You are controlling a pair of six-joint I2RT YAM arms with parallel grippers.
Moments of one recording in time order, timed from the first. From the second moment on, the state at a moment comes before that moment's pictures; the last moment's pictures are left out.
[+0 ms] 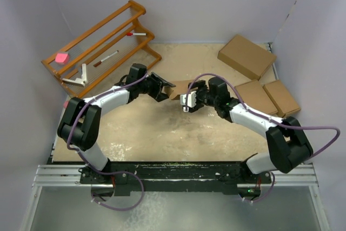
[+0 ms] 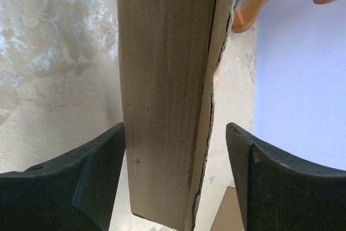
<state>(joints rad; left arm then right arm) -0.41 1.69 1.03 -0.02 0.49 -1.52 0.52 1.42 0.76 0.14 -0.40 -1.23</state>
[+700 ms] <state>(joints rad) -0.41 1.68 0.99 0.09 0.50 -1.57 0.52 1.43 0.76 0.17 -0.39 -1.13</state>
